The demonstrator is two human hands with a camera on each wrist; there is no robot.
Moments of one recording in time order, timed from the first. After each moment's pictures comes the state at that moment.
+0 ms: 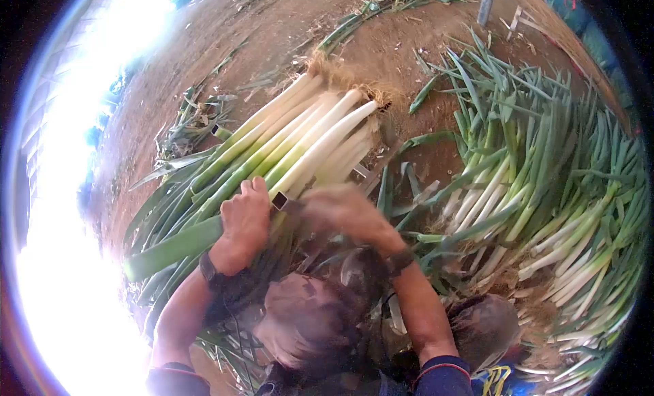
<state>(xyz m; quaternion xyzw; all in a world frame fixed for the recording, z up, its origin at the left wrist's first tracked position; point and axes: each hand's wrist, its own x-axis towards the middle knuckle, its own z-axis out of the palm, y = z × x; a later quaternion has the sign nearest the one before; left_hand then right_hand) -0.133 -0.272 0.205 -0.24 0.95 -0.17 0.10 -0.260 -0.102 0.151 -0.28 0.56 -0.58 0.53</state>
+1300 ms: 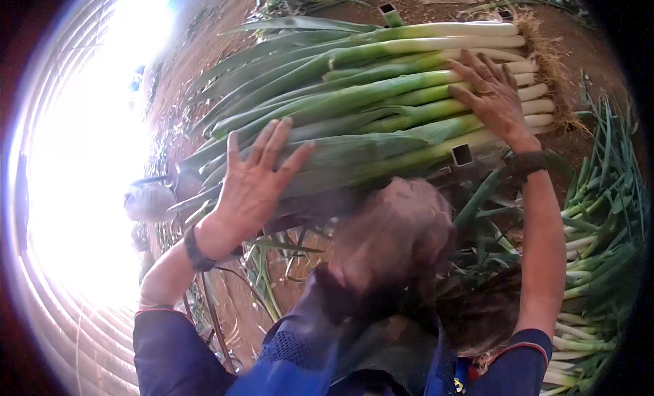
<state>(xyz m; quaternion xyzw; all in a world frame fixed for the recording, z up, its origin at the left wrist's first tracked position) 0.054 -0.307 0.297 -0.22 0.94 -0.16 0.19 -0.332 -0.248 0.094 -0.66 0.74 -0.16 -0.02</state>
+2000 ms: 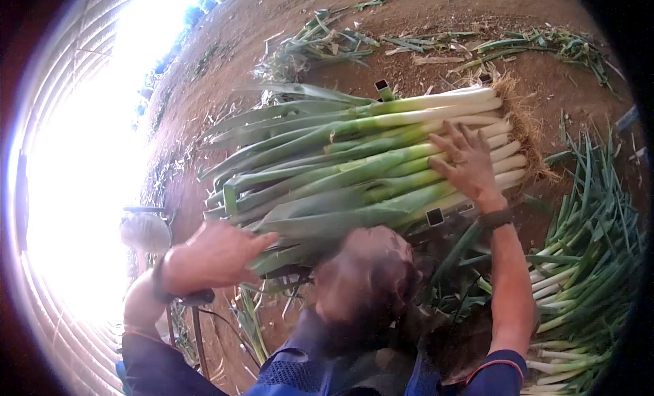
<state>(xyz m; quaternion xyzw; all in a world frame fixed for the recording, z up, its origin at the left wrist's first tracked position) 0.001 -0.315 0.408 -0.29 0.75 0.07 0.59 -0.324 -0.244 0.116 -0.64 0.75 -0.16 0.05</state>
